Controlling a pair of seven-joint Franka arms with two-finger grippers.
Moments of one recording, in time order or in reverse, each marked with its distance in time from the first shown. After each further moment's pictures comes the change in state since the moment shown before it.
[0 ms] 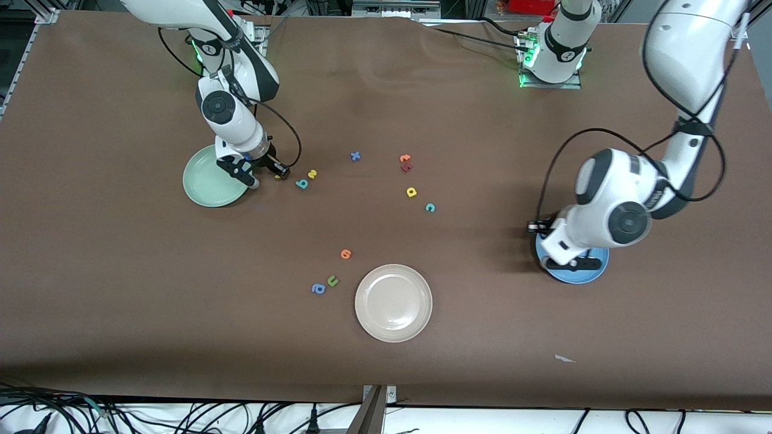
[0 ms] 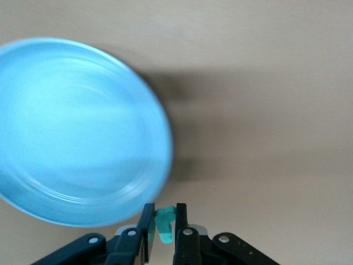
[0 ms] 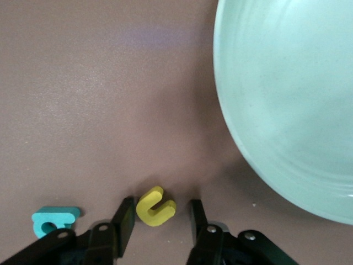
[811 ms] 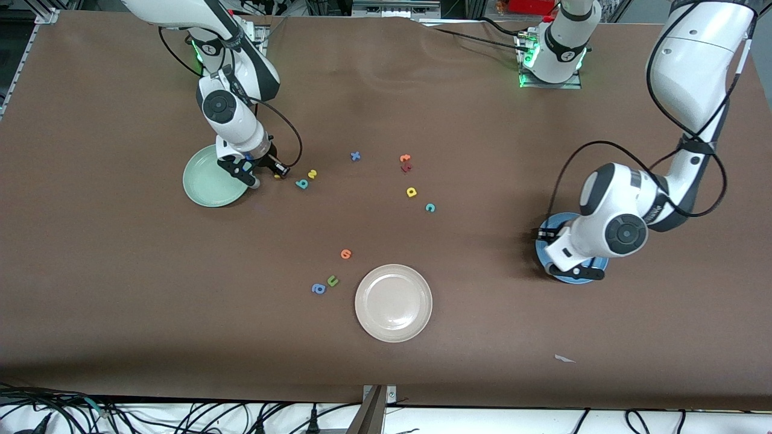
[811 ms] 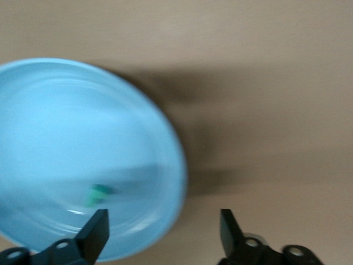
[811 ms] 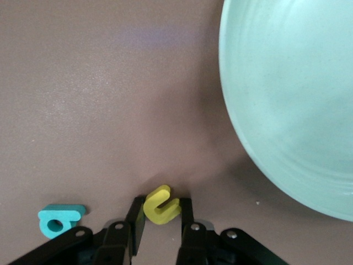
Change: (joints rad) left arm 0.031 0.076 -0.097 0.018 0.084 0.057 -0.103; right arm 0.002 -0.004 0.001 0.003 0.000 -0.002 0.001
